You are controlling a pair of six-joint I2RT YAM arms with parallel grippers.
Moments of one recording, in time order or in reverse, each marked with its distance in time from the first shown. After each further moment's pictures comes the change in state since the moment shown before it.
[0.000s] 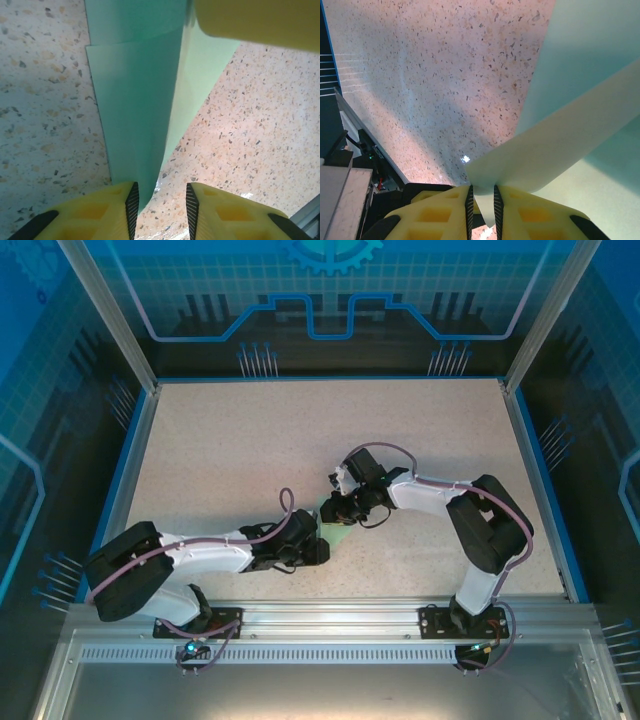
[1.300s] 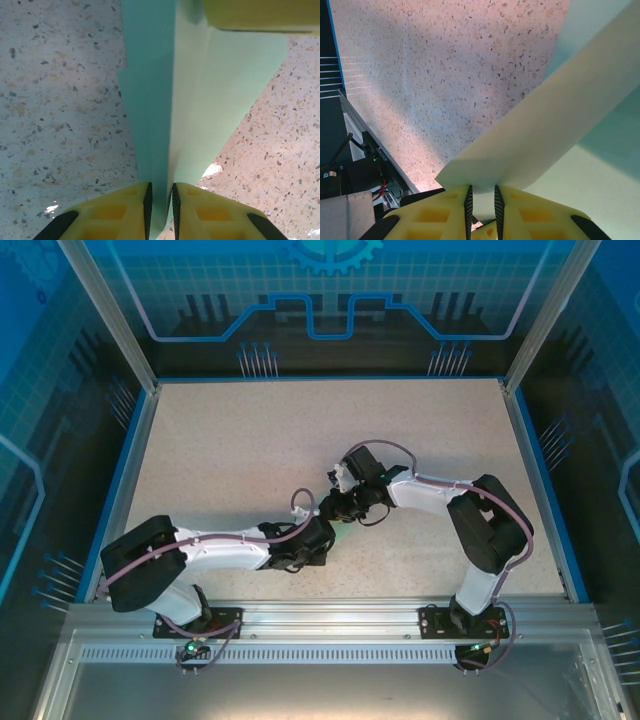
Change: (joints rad) left arm -0.093 0.095 0.150 -0.229 -0.243 0.018; right arm 0.000 0.000 0.019 -0.003 0.002 0.000
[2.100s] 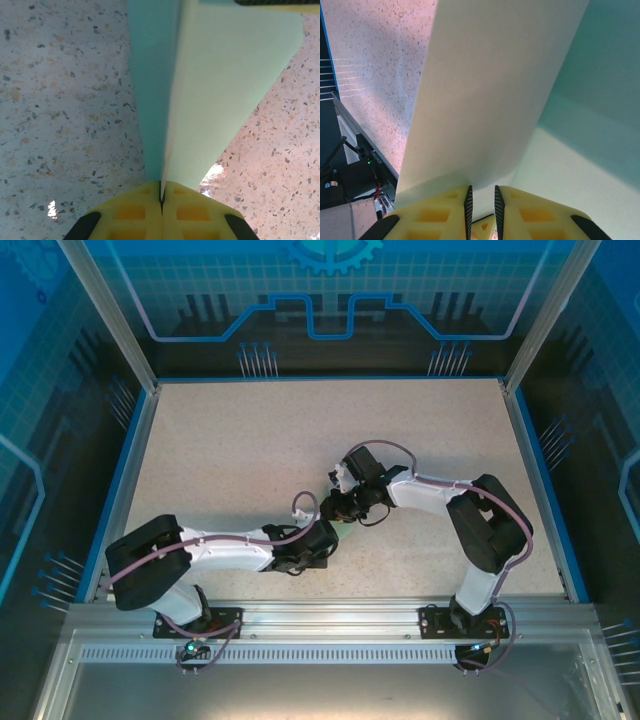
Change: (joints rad) left arm -0.026 0.027 0.006 -0.005 -0.016 -0.045; right arm 0.000 0.005 0.000 -0.010 0.021 0.000
